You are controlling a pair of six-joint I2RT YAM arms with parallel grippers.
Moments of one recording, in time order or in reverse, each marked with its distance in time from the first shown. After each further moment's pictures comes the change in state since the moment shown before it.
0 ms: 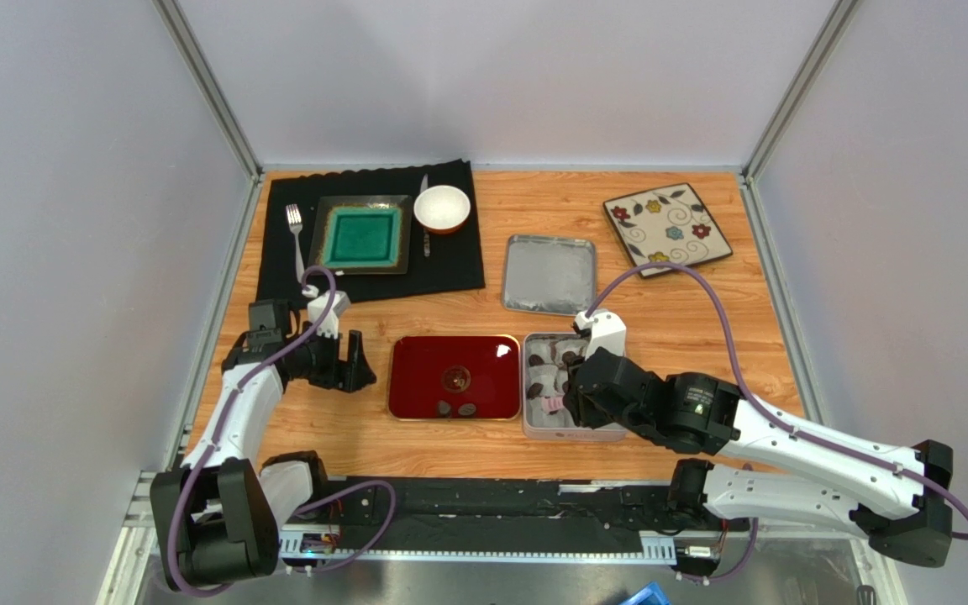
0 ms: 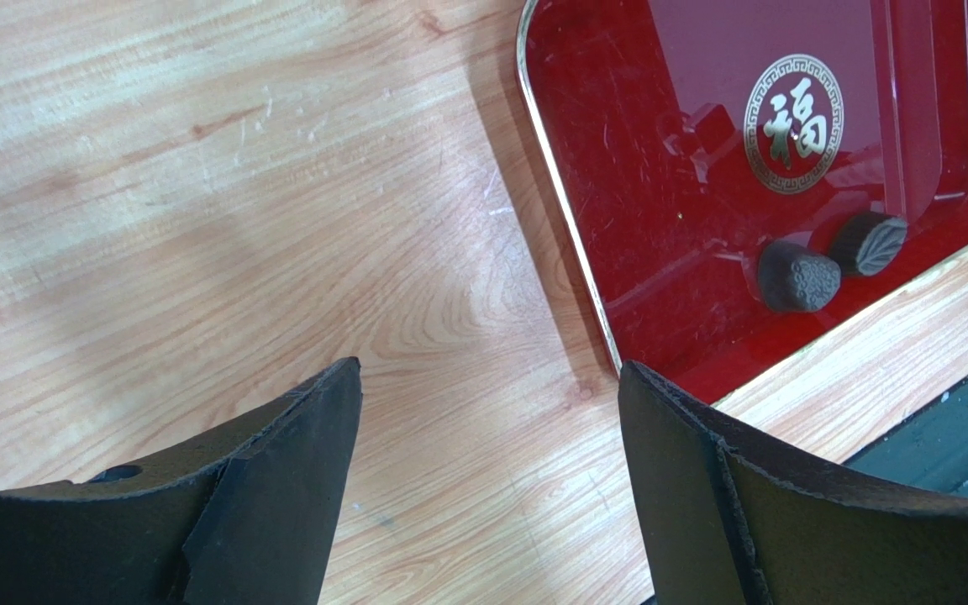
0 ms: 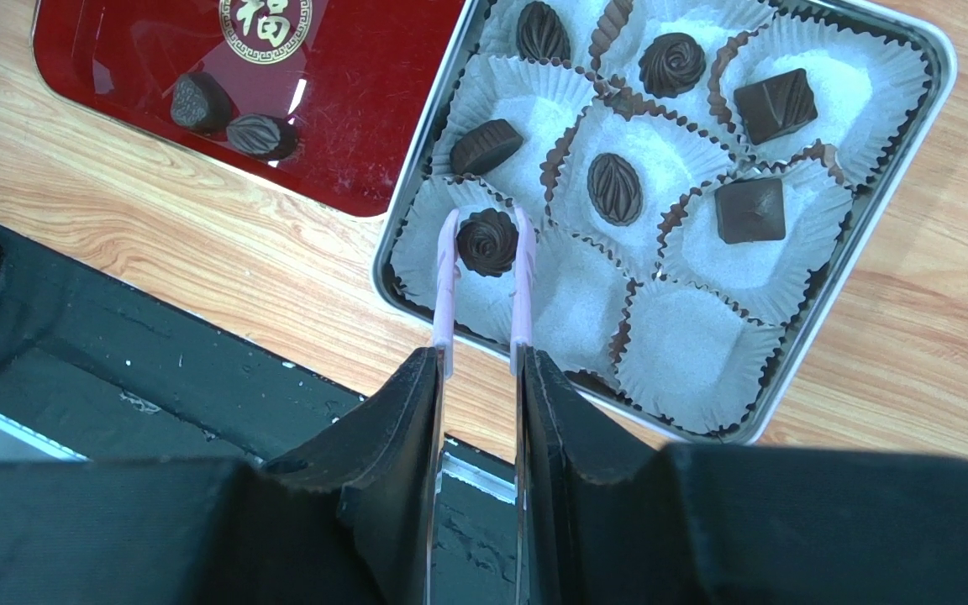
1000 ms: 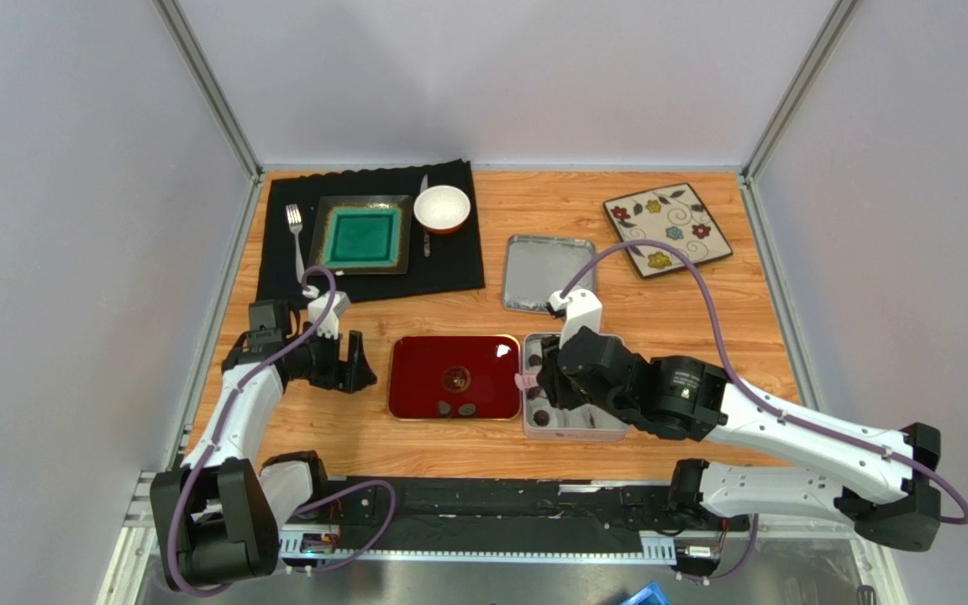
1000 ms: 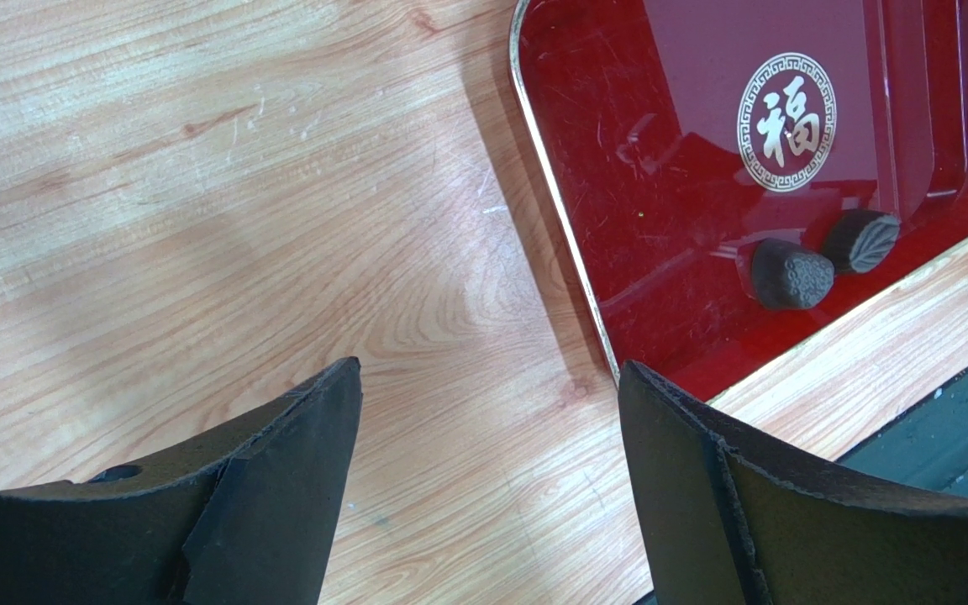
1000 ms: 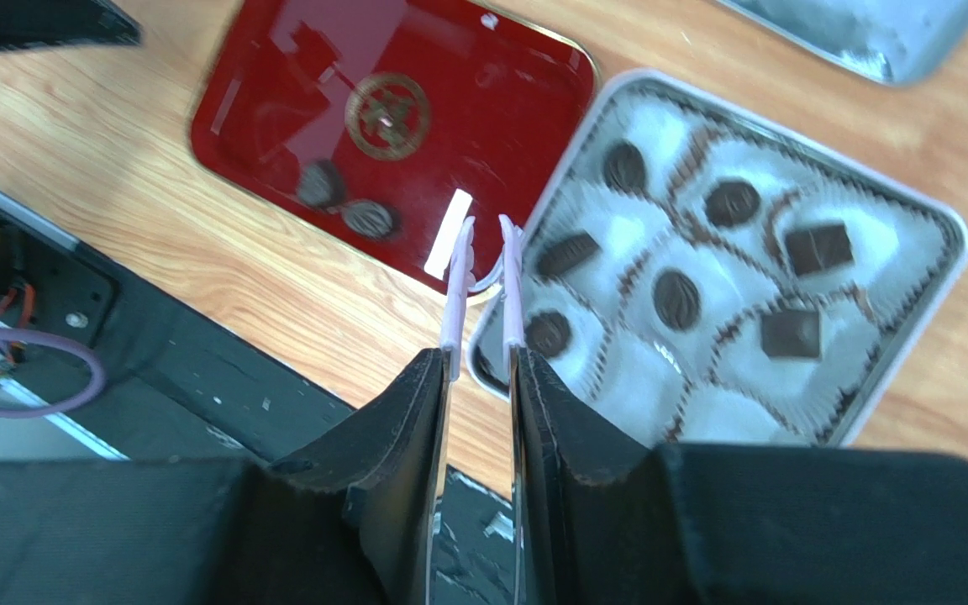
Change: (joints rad) left arm 0.000 0.000 0.004 -0.006 0.007 0.000; right arm 0.017 0.100 0.144 0.066 0.008 -0.090
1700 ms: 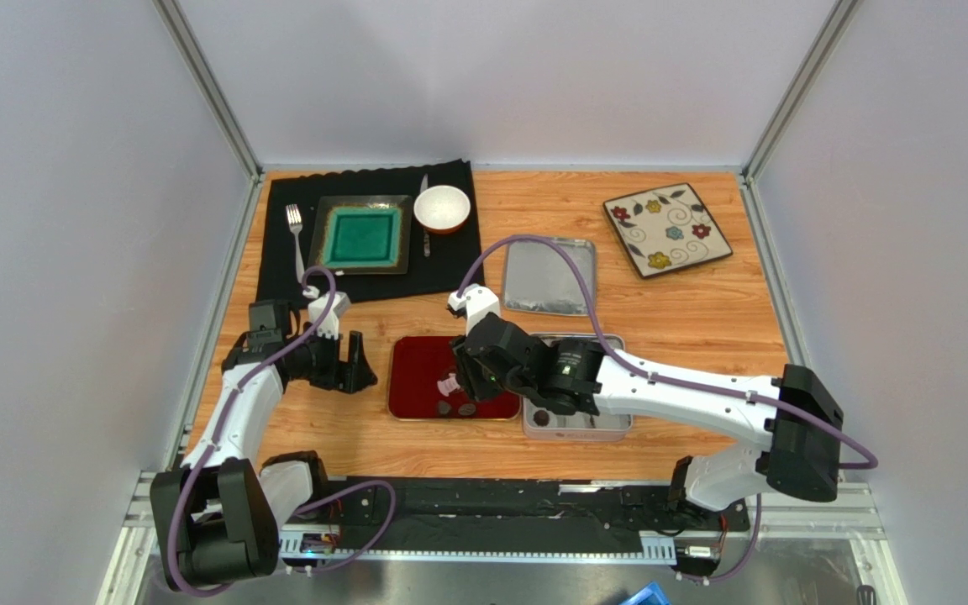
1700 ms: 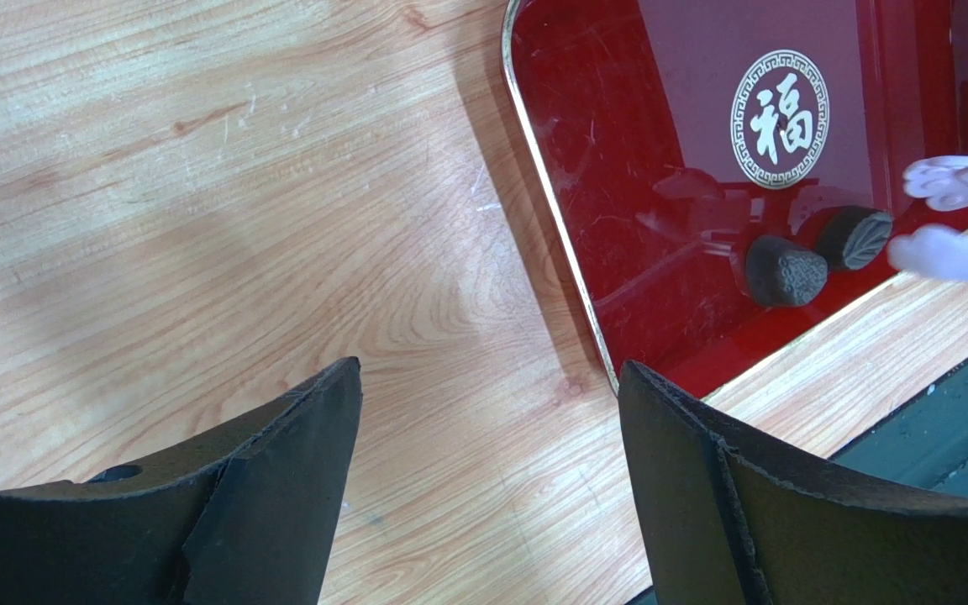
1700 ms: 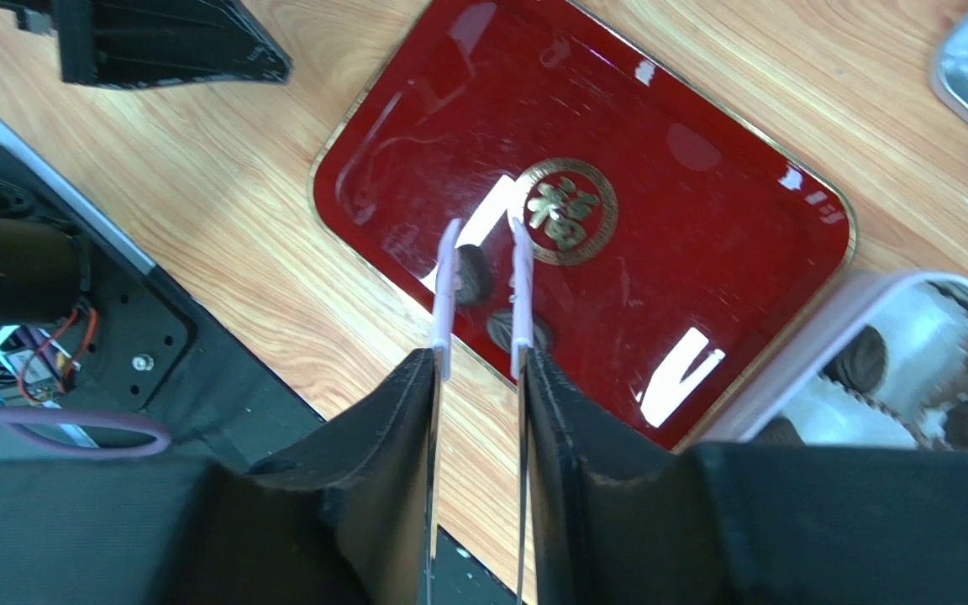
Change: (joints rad) left arm 0.000 0.000 0.000 -0.006 0.007 0.000; right arm 0.006 0.449 0.129 0.359 -0.158 -0.128
